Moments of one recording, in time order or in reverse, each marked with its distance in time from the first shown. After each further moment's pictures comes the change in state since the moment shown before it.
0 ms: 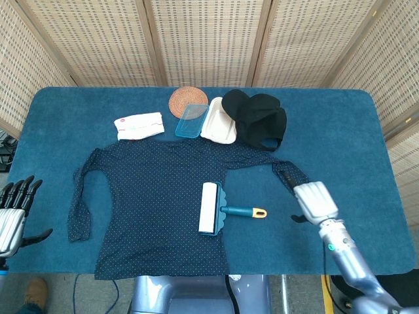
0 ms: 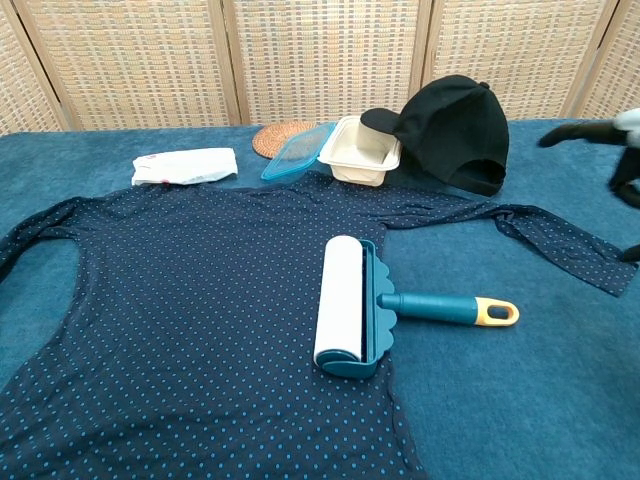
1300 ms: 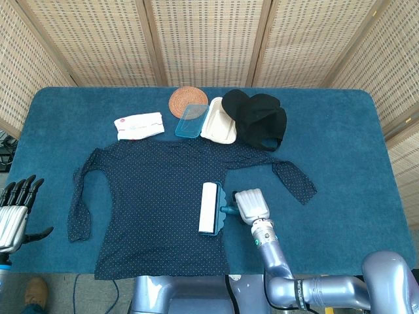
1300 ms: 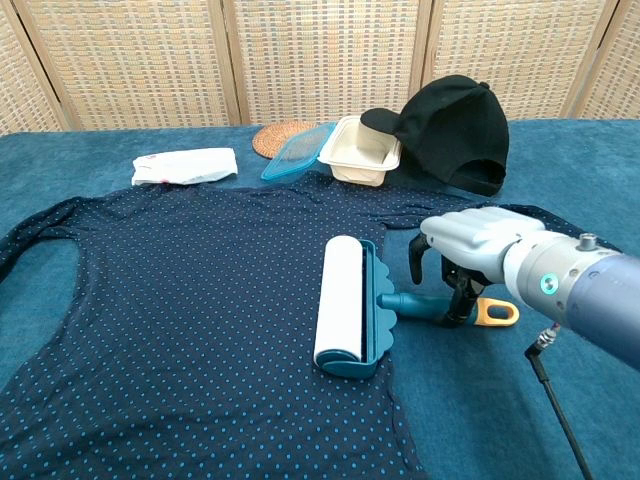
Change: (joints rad) left arm -0.024 -0.013 -0.007 0.016 -0.057 -0.040 0.014; right arm 0.313 -0.563 -0.060 0.268 0.437 0.224 -0.307
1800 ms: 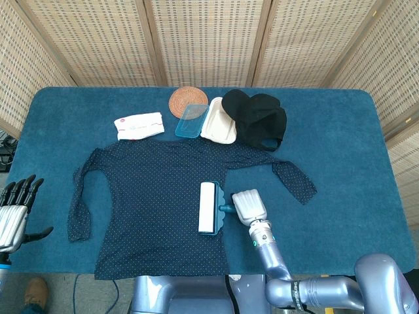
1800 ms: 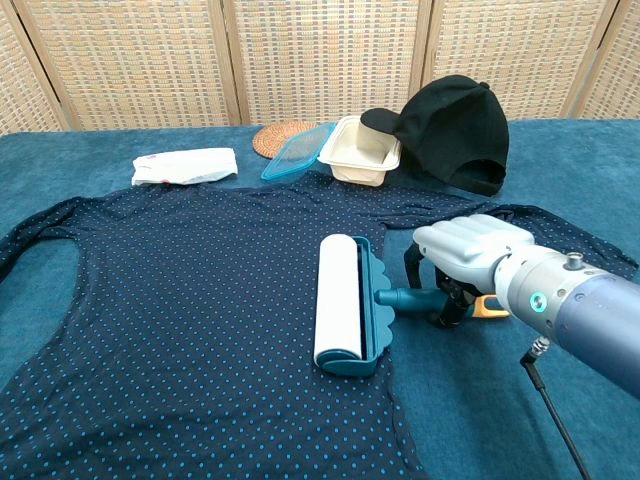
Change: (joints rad) left arm -0.004 0.001 0.003 -0.001 -0.002 -0.006 -0.004; right arm -0.016 -0.030 -0.027 0.070 -0.100 -0.008 0.039
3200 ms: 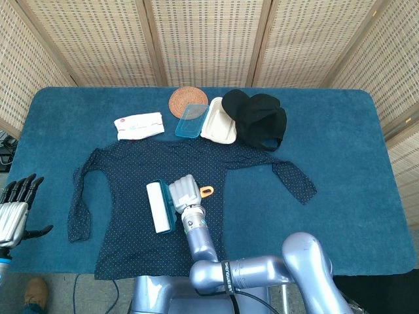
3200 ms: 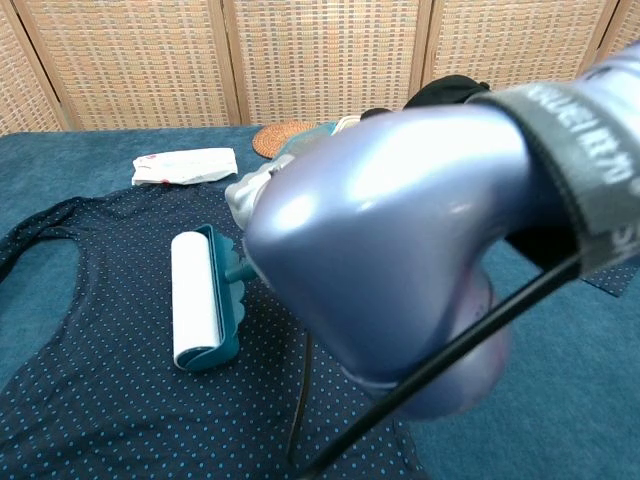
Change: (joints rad) left arm -0.031 -0.002 -0.009 0.031 -0.063 -0.070 -0.029; right arm 0.573 -0.255 0.337 0.203 0.541 0.015 -0.568
